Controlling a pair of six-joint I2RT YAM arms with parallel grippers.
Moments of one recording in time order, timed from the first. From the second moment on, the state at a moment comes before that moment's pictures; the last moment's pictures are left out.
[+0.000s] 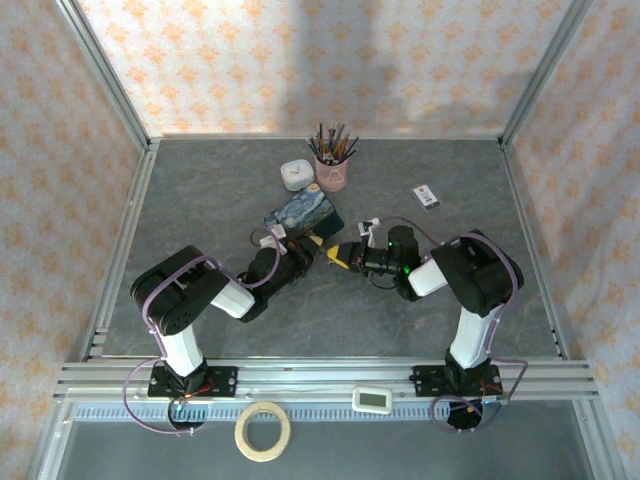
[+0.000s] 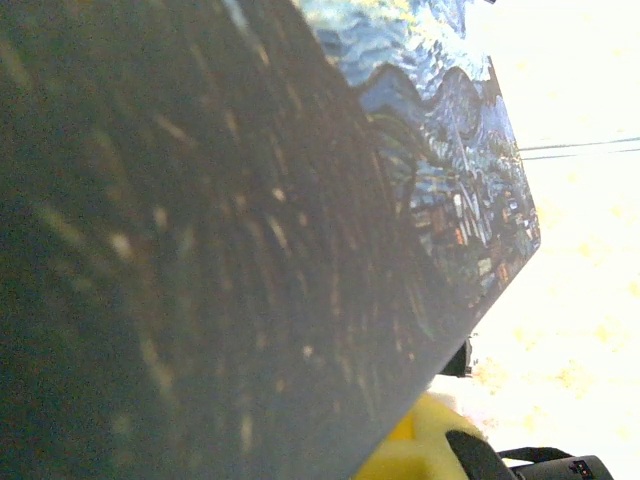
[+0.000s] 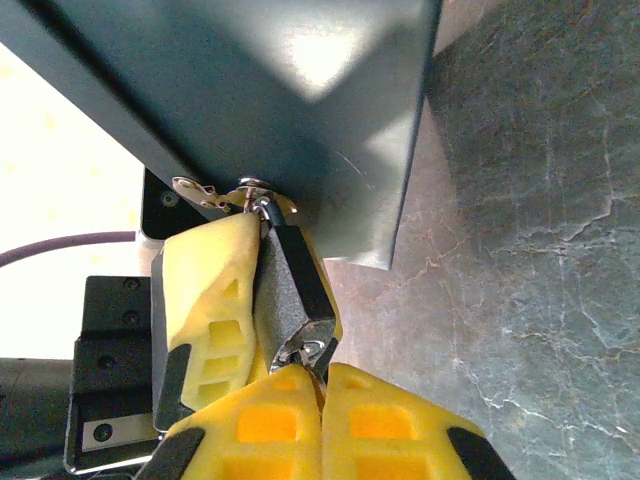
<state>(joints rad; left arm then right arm) -0.66 1.77 0.44 1.15 0.00 -1.43 0.46 1.84 0.51 1.08 -0.82 1.21</state>
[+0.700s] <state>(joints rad) -0.65 1.76 0.42 1.18 -0.02 -1.39 0.49 1.78 0.55 0.91 -0.77 1.18</state>
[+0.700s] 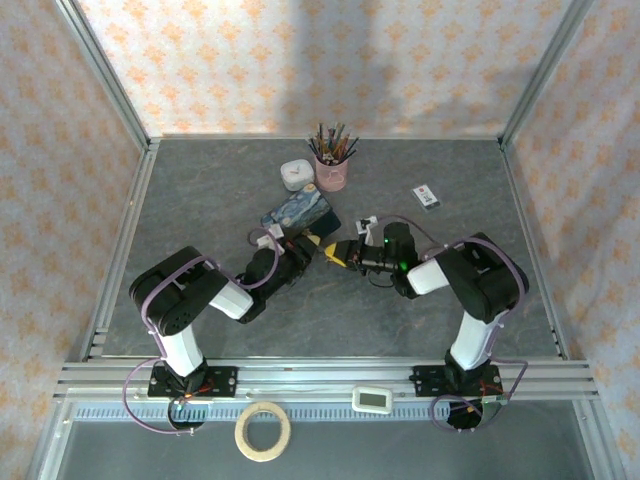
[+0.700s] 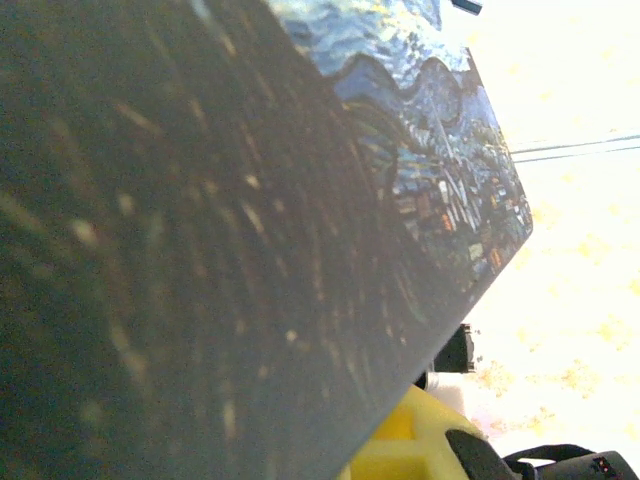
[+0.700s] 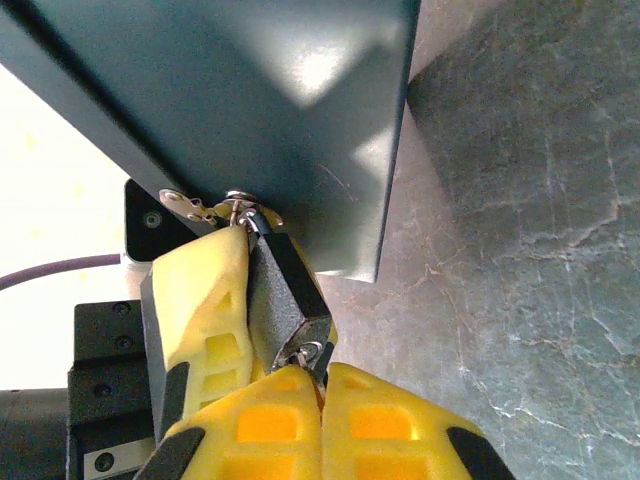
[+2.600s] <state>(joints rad) -0.64 1.91 0.35 1.51 0.05 -1.27 0.49 1.80 0.46 1.17 -0.72 1.66</state>
